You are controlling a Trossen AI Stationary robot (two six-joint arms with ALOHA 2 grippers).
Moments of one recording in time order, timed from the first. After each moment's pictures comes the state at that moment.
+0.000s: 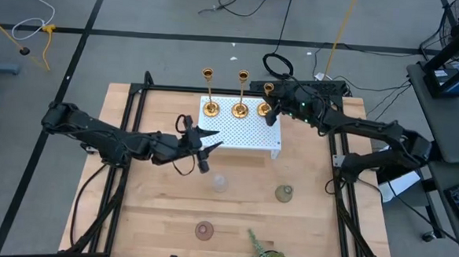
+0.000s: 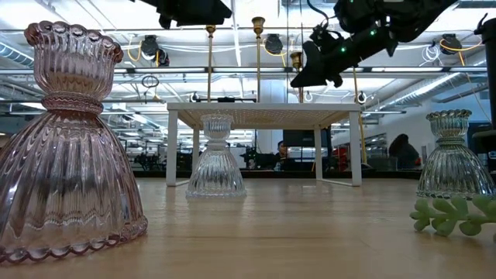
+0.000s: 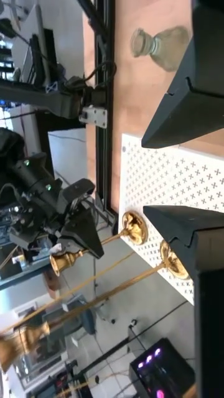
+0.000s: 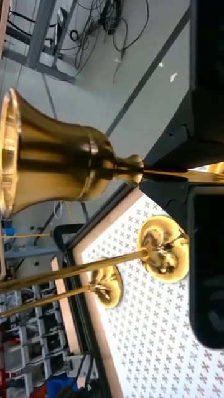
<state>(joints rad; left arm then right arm) -0.20 1.29 0.84 0.28 -0.63 0.10 -0.51 1.27 0.78 0.22 0.07 0.02</state>
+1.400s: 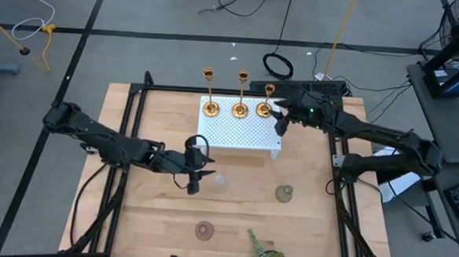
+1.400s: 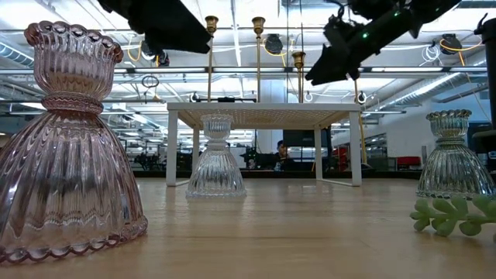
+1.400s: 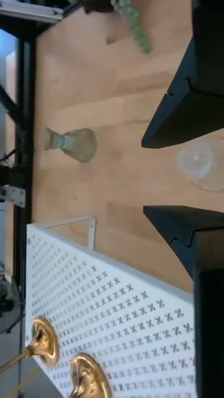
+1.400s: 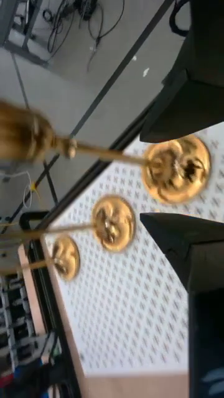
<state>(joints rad) -0.29 1.30 0.84 -0.05 -0.38 -0.19 -0.45 1.09 0.78 -0.09 0.08 0.04</state>
